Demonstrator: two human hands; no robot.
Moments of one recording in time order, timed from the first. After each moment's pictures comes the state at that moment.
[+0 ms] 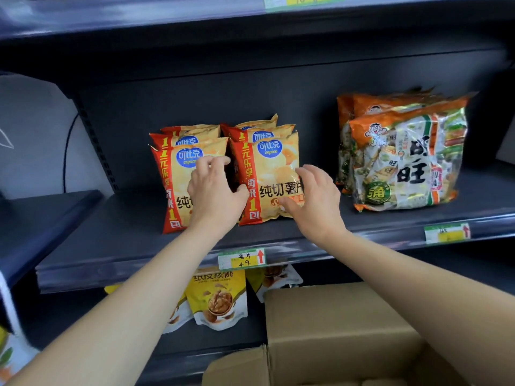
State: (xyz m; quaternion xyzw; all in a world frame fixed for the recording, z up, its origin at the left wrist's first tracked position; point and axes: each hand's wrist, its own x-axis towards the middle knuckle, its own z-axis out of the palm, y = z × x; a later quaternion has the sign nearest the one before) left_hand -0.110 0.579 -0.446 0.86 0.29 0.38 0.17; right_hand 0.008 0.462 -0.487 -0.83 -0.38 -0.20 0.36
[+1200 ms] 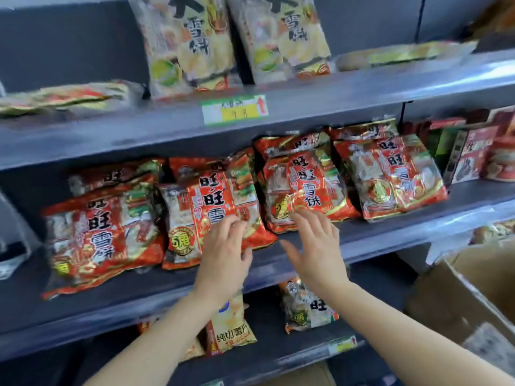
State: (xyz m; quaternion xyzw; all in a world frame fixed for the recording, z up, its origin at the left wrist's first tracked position) left_hand -0.020 0.470 -0.092 0.95 0.12 0.29 0.09; right_hand 0.086 0.327 -0.125 -0.83 -0.35 -0.32 0.30
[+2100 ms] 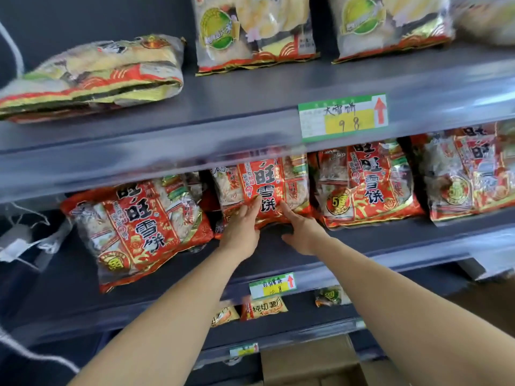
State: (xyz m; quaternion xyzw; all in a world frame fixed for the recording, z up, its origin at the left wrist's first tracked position) left_hand 0.024 0.600 -0.101 0.95 0.25 0.02 0.17; right_hand 0.127 0.477 -0.111 -0.90 -0.34 0.21 0.15
